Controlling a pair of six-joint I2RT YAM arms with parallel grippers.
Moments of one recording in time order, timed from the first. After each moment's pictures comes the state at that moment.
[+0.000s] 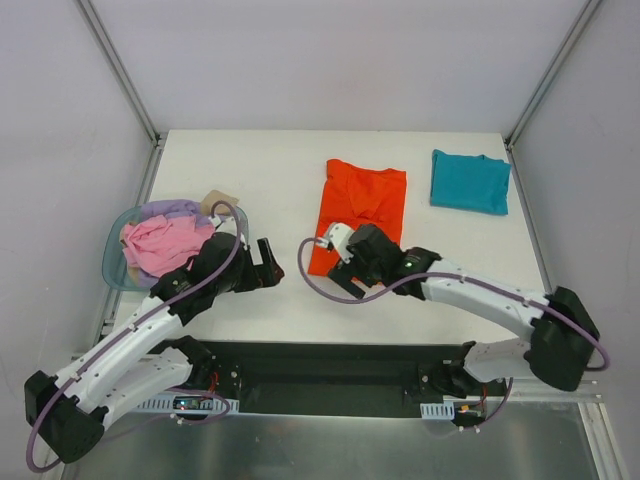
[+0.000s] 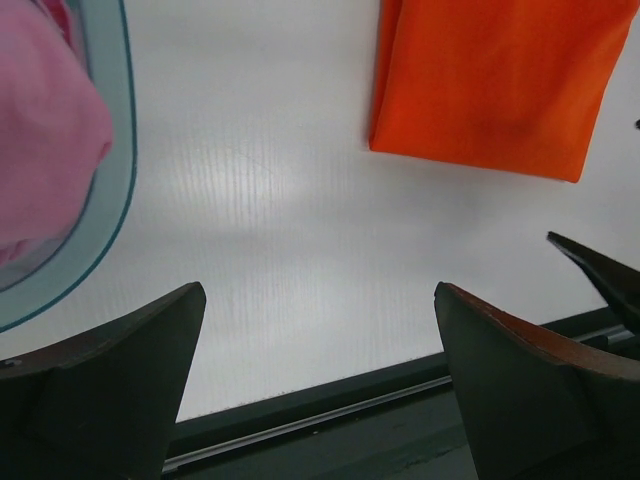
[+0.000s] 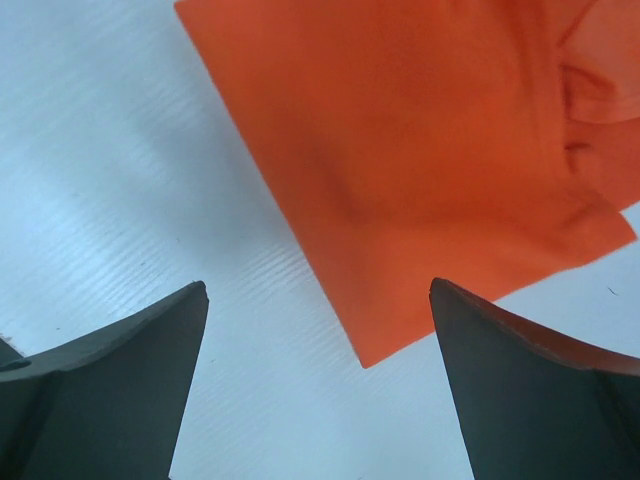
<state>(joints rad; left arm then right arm) -0.62 0.81 0.65 -0.59 -0.07 -0.70 0.93 1.29 0.89 -0.44 0.18 -0.22</state>
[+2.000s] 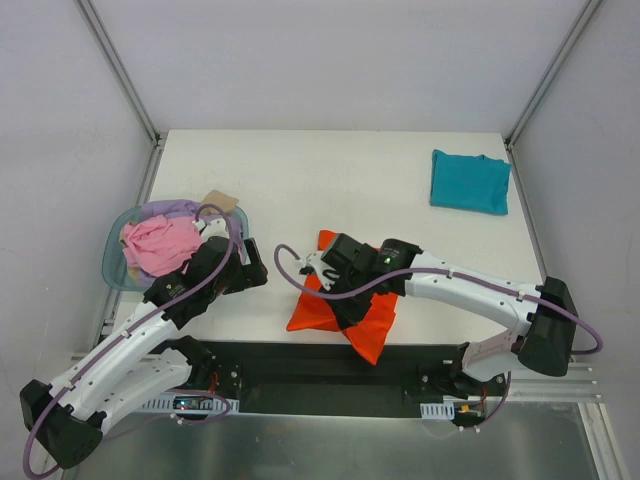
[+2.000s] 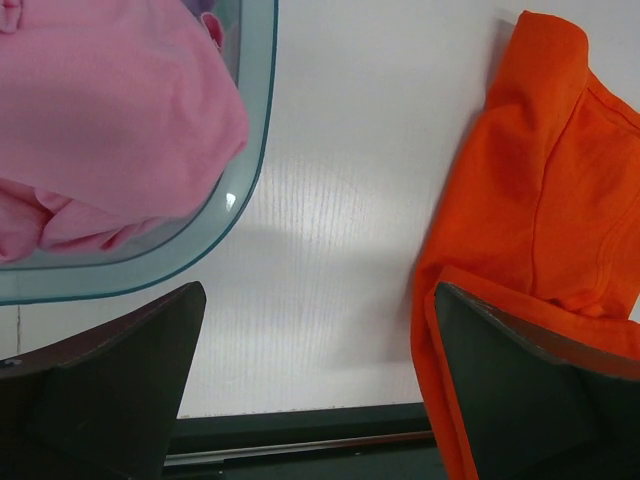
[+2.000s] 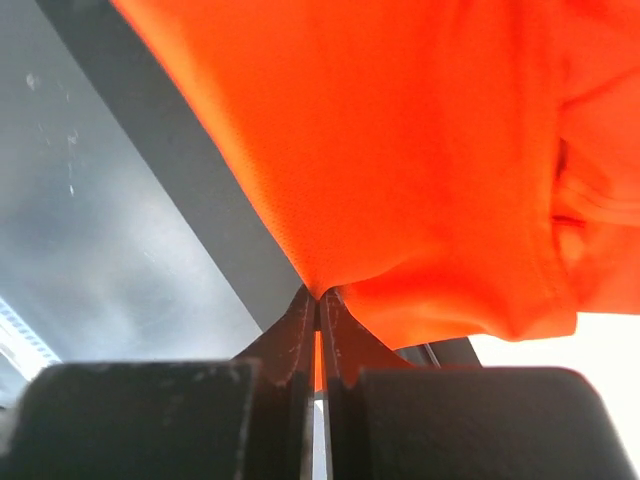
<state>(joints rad) -0.62 0.74 0.66 -0.71 -0.27 -0.72 1.16 1.44 1.22 -0.97 -0.25 0.16</state>
